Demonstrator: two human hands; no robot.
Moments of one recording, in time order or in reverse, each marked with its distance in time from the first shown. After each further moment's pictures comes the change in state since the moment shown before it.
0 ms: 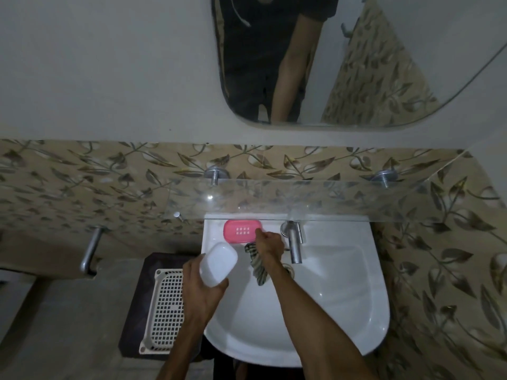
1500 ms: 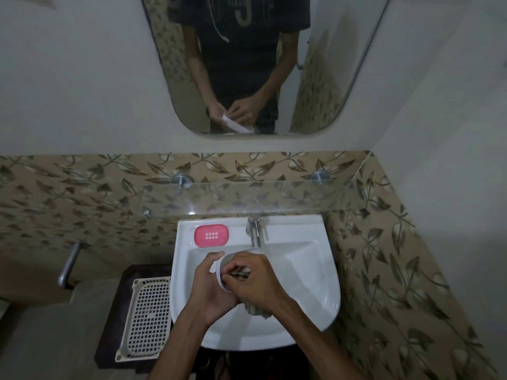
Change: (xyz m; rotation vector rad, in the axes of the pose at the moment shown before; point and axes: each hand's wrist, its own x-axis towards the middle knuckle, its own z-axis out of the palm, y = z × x) left_hand -0.083 0.149 0.004 -1.213 -0.838 -0.720; right_hand -0.156 0.027 -0.150 -0.118 -0.277 -1.041
